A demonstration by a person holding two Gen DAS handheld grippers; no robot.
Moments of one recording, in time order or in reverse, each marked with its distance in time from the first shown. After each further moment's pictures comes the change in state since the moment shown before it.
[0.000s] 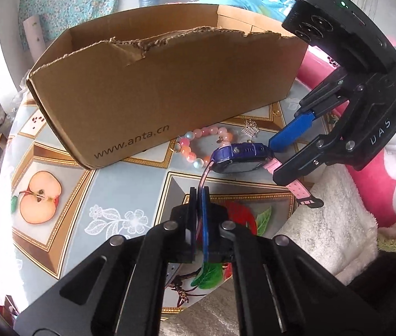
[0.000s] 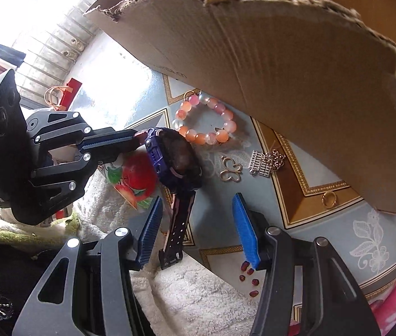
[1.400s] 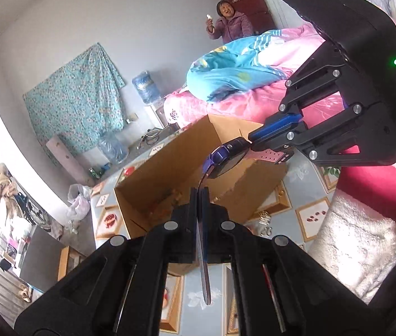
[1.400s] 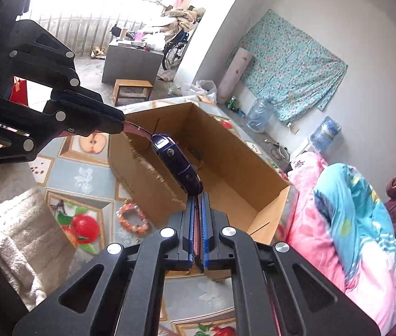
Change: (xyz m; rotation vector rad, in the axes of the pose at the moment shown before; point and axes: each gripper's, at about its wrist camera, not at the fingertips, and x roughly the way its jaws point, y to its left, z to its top) left arm -0.102 -0.078 0.091 0.407 -0.316 0.279; right arm -0.133 0.104 -0.044 -0.428 -0.597 -0.703
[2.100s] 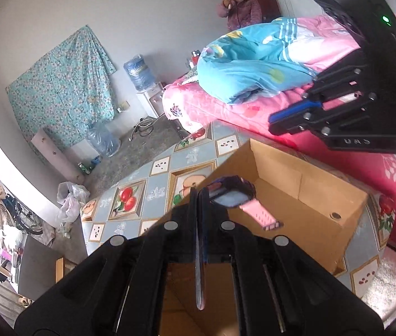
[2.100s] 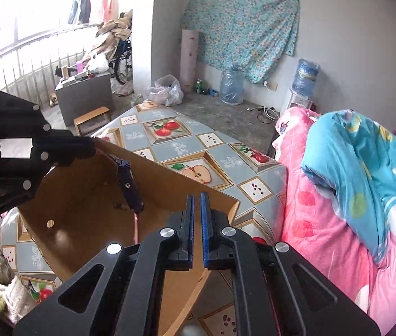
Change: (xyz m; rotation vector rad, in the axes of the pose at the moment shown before) left arm 0.164 0.079 0.102 -0.025 0.097 -0.060; right arm 0.116 -0.173 0.014 0.431 0.073 0.043
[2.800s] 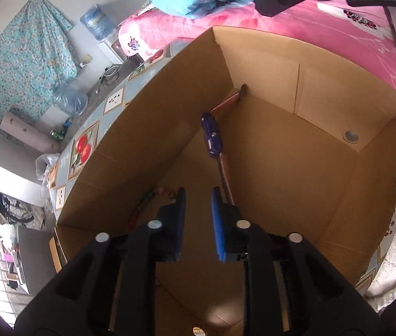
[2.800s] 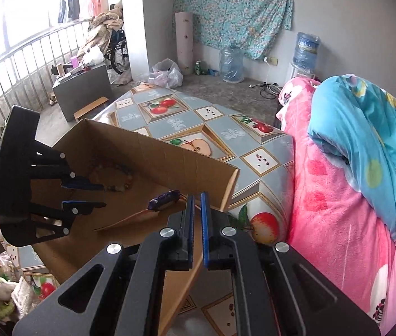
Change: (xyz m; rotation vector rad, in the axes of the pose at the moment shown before) left arm 0.077 -0.032 -0.067 0.108 0.343 -0.121; right arm 0.033 -0.010 -0.022 0.062 0.097 0.063
